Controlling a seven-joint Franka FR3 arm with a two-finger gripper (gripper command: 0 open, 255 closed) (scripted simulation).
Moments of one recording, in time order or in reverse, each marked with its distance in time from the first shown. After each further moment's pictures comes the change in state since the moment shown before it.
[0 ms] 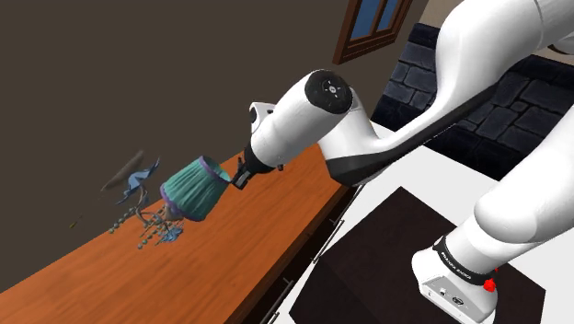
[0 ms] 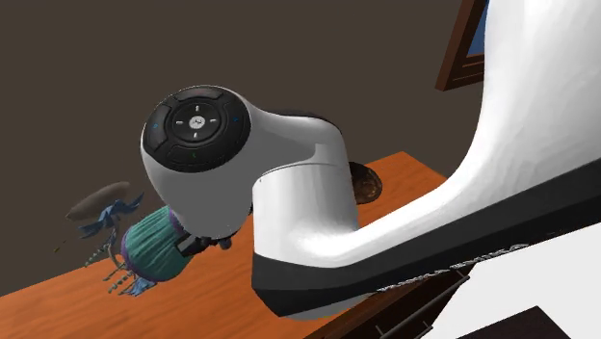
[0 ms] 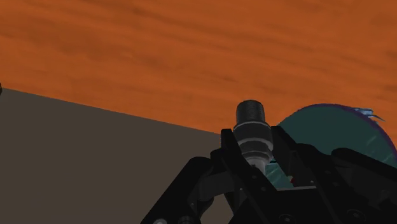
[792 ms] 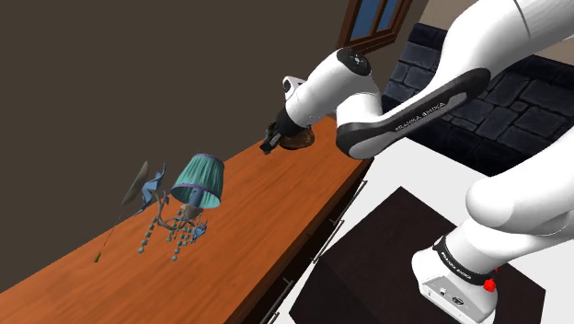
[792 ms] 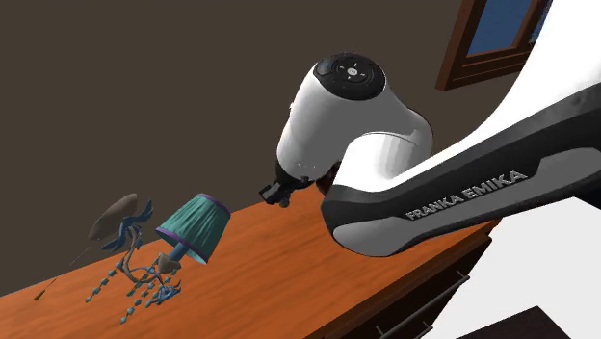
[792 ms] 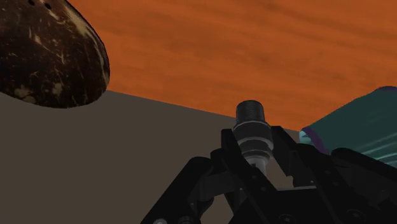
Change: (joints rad) arm -0.325 -0.116 0.006 -0.137 0.335 0.274 -0.527
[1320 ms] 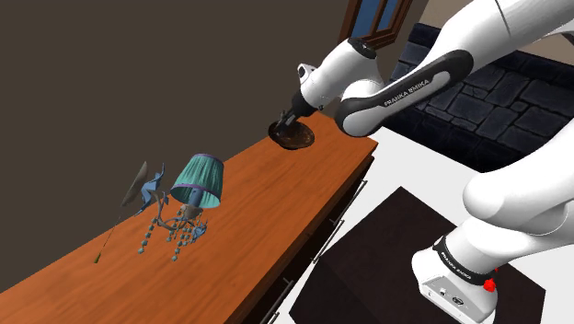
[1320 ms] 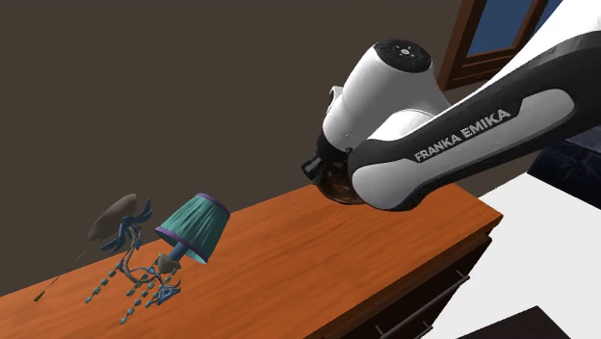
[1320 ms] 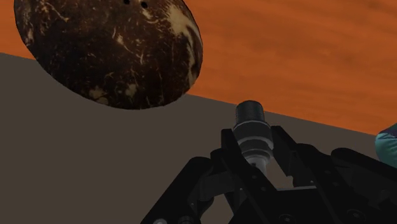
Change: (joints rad) arm -0.162 0.072 -0.017 0.029 0.156 0.030 -0.338
